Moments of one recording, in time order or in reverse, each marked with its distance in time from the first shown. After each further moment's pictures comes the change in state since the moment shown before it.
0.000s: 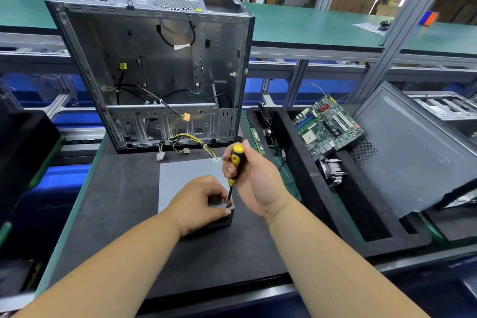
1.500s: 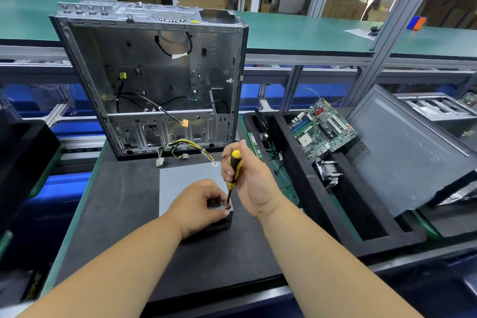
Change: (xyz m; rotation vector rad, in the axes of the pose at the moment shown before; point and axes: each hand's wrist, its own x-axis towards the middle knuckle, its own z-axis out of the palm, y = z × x) left_hand -0.001 0.008 -0.002 0.016 0.003 -0.010; right_hand -0.001 0.001 0.005 -0.082 0.045 -0.071
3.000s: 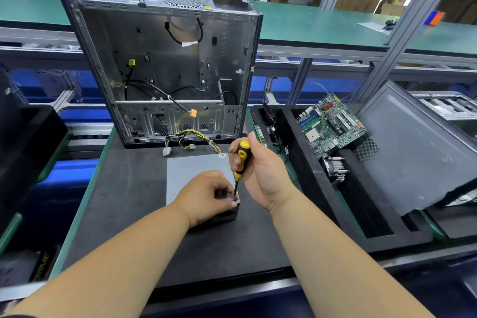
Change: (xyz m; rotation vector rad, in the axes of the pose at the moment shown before) left_hand 0.000 0.001 -0.001 -0.010 -0.011 -0.021; right_hand 0.002 -0.004 0.001 0.008 -0.008 0.052
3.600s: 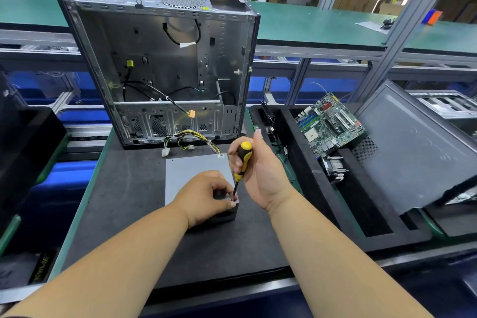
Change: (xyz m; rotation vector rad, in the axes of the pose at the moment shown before) left_hand 0.001 -0.002 0.001 -0.009 0.001 -0.015; right_hand -0.002 0.000 0.000 -0.006 -0.001 -0.005
